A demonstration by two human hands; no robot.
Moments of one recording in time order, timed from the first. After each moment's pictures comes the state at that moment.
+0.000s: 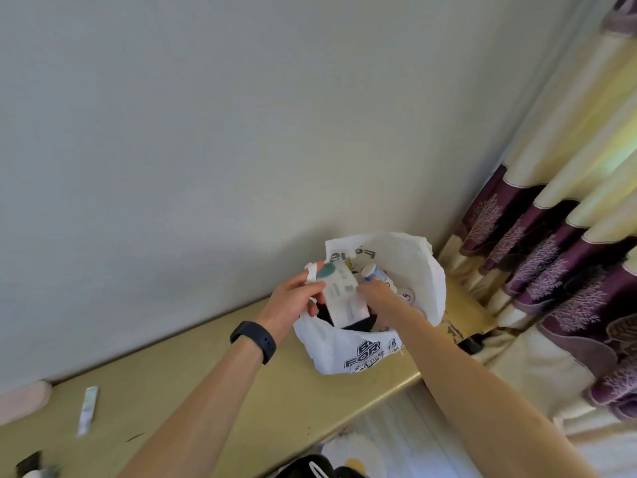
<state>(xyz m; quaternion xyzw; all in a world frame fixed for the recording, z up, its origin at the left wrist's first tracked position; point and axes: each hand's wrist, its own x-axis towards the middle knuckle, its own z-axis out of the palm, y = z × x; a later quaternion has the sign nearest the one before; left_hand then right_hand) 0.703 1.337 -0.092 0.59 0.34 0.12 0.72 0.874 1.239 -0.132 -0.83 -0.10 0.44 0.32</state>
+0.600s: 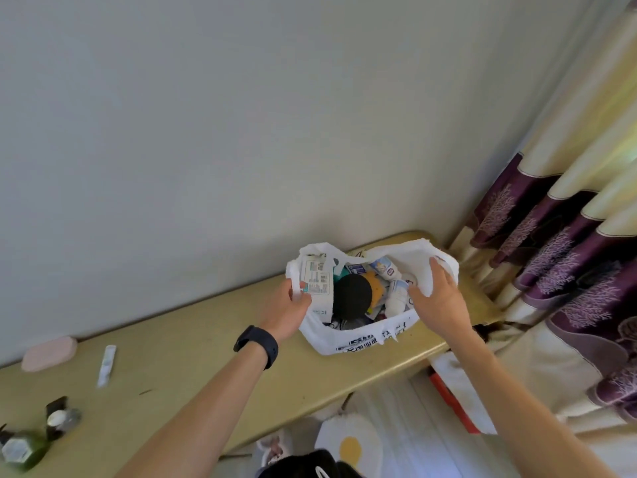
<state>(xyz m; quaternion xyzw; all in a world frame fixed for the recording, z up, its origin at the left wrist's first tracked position) 0.678 1.291 -0.128 0.71 0.47 0.11 0.52 0.896 1.116 -0.117 -0.91 -0.25 0.17 0.30</state>
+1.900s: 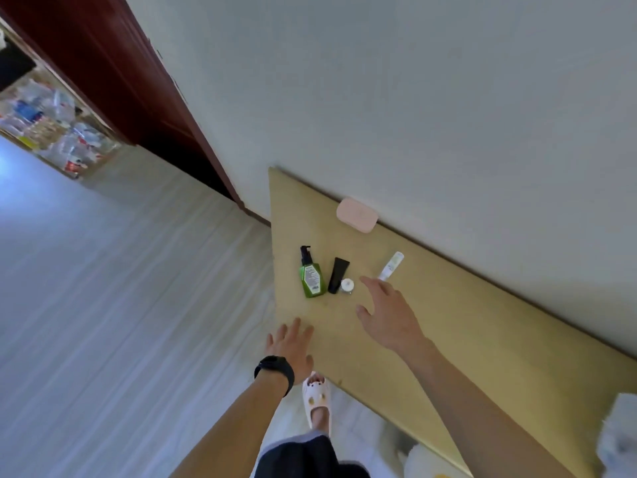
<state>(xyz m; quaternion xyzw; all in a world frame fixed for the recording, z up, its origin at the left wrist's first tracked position) 0.155 1.343 -0.320 0.59 0.69 -0.21 0.37 0.351 1.445 -0.271 -0.59 -0.72 0.36 -0.04</state>
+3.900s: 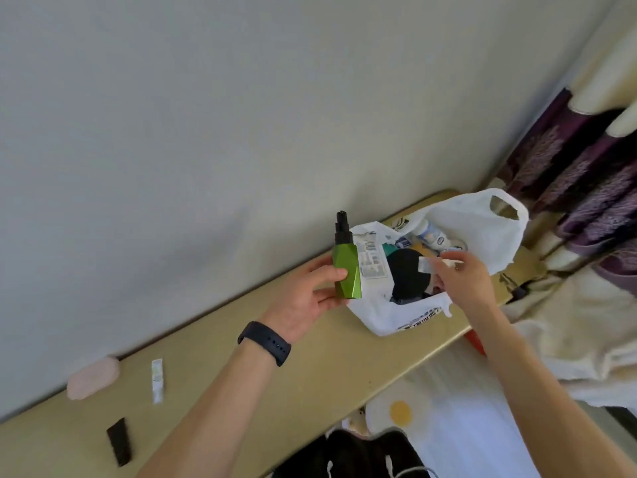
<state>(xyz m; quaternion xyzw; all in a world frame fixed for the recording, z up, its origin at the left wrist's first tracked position) 0.614 1.374 -0.083 0.46 0.31 0.05 0.83 0.816 1.201 -0.127 -0.87 -0.04 0.22 0.45</state>
